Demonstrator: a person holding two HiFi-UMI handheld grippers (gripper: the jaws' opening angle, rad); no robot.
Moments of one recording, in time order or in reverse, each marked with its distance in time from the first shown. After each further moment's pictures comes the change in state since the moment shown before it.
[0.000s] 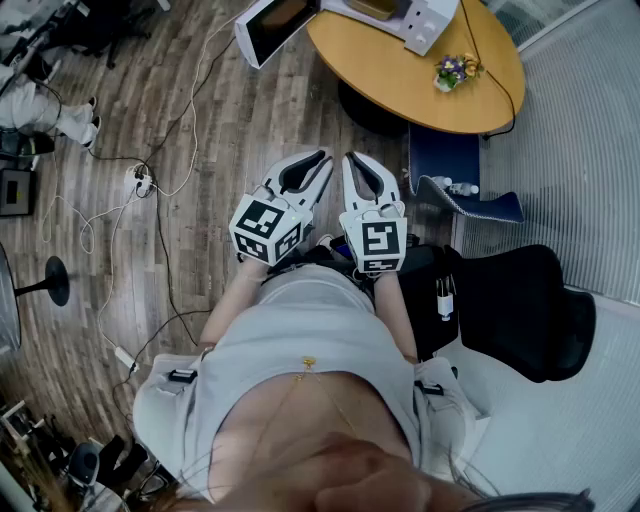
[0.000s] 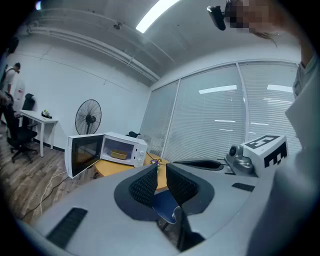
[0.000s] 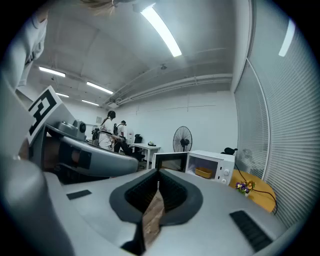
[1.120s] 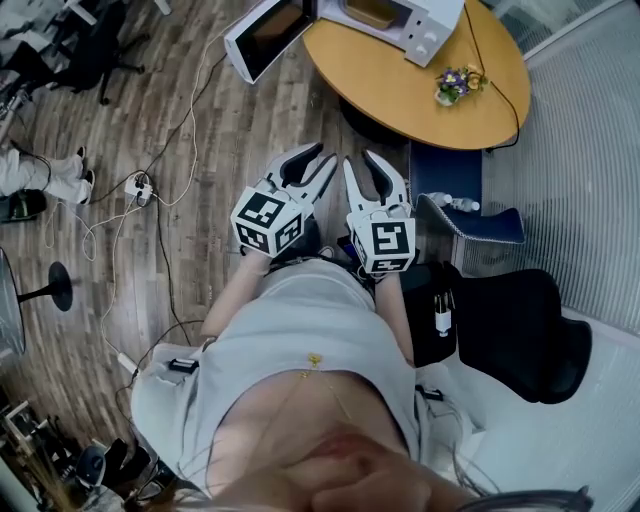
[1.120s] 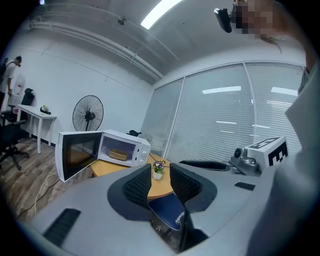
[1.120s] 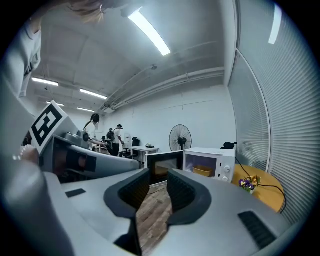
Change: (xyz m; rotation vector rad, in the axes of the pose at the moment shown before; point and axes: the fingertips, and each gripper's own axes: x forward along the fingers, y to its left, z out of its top) left arm 0.072 0.040 0.005 -0.028 0.002 -0.009; right arm 0.046 -0.059 -0.012 0.085 -0.019 -0.003
